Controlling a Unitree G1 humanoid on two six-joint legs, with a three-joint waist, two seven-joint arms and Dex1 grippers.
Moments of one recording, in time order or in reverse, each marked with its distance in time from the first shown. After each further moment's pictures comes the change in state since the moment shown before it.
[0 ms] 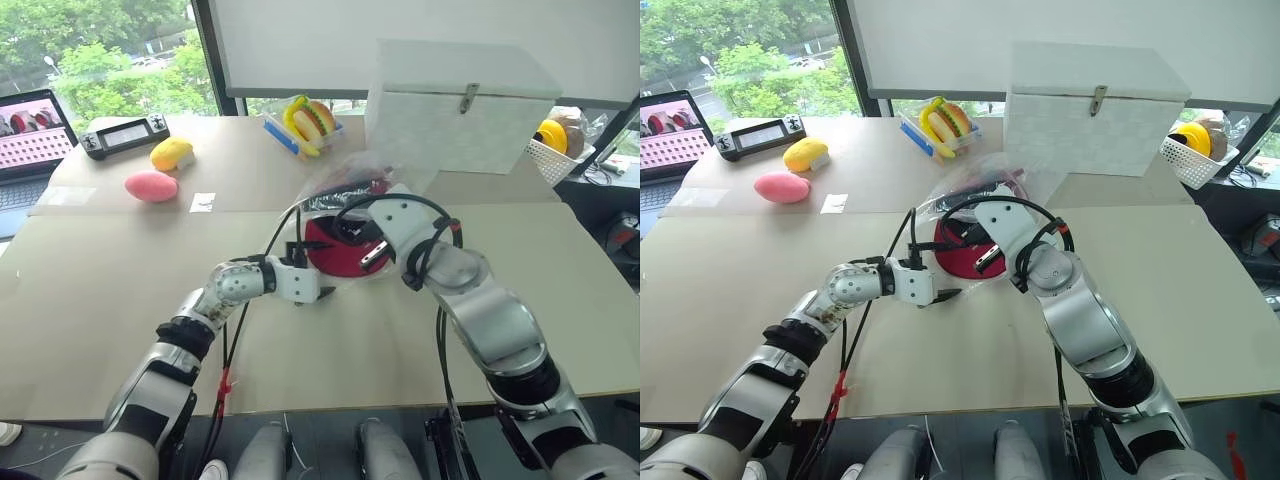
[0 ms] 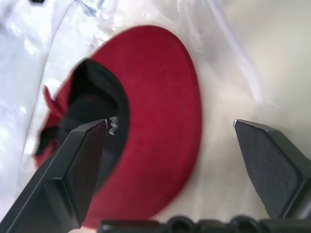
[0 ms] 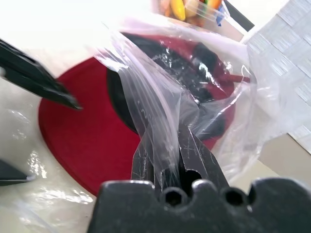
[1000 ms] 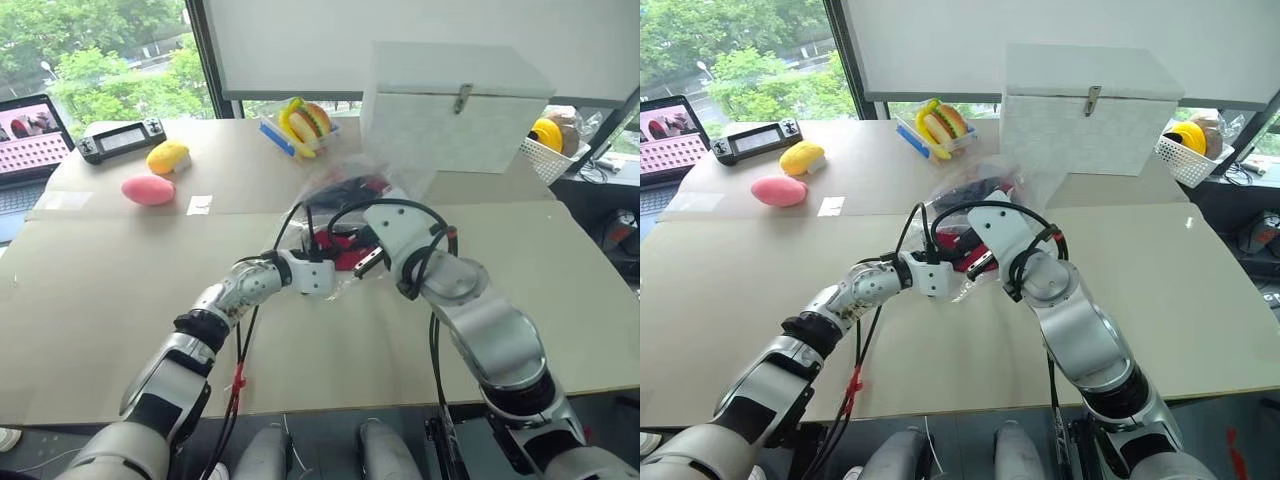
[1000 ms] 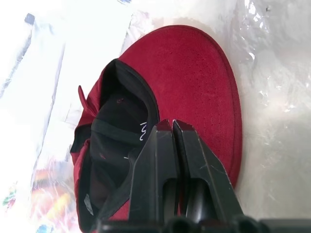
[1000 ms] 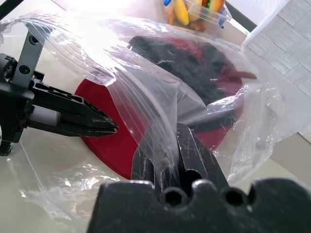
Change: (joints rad) left arm -0.016 -0.019 -0.046 0.022 0.046 0.037 0.140; right arm 0.021 0.042 0.001 -0.066 0.004 0.067 -0.019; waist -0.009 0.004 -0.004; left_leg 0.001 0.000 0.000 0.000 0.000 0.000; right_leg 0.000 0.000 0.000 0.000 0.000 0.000
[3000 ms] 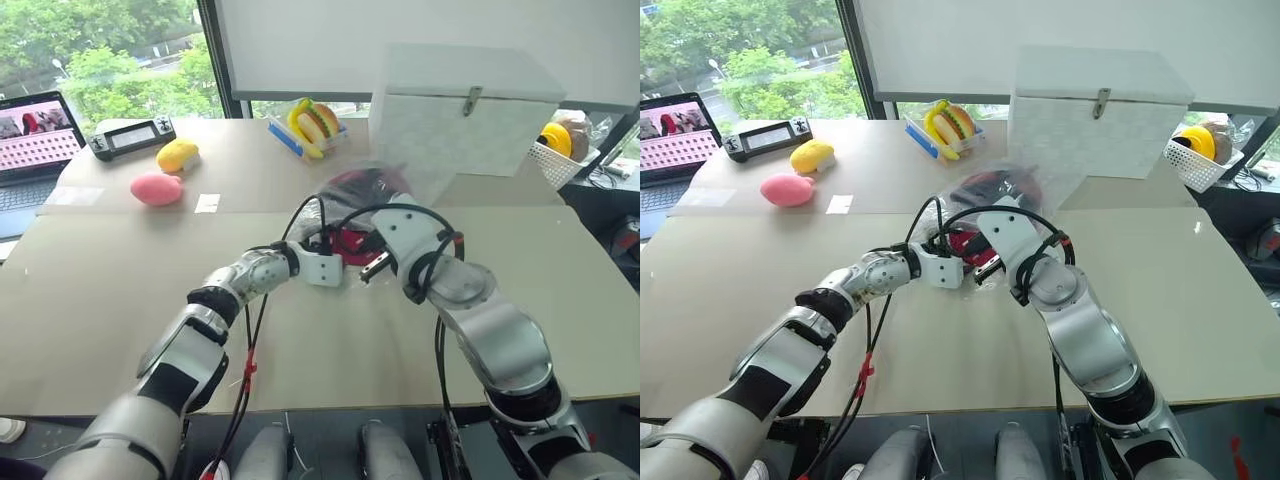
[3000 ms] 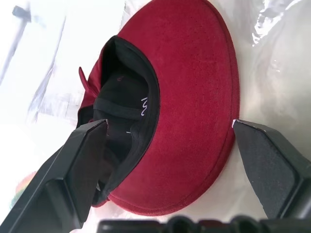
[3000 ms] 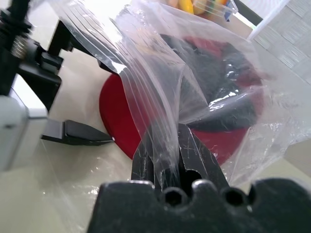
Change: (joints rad) left arm -0.209 -0.103 -0.094 0.338 0.106 -0.051 0.154; right arm 0.034 -0.017 -0.026 -0.014 0.009 0.009 0.003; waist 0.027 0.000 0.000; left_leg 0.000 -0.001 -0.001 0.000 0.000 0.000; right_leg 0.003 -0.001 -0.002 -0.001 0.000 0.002
